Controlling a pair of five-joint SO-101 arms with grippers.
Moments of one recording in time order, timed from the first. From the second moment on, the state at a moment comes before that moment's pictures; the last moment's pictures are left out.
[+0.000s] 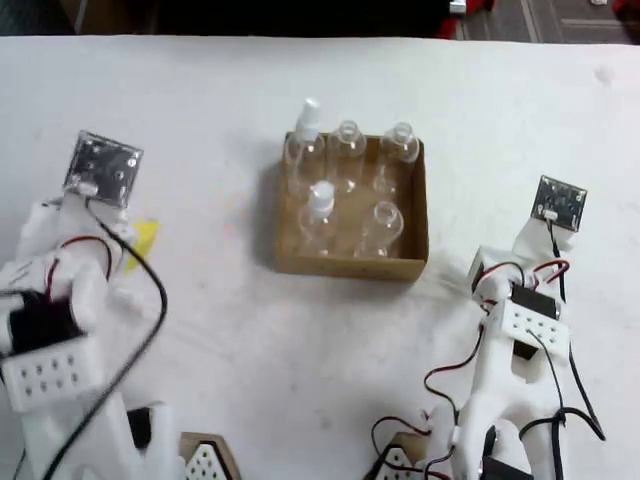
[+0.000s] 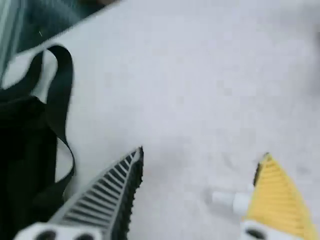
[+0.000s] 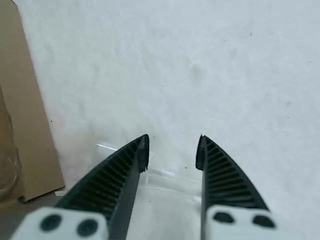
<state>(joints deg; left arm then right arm) -23.7 -52.4 45.1 56.9 -34.2 19.4 -33.5 61.5 32.4 2.5</state>
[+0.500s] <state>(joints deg) -25.9 -39.8 45.1 68.7 -39.4 19.5 -33.5 61.7 32.4 2.5</state>
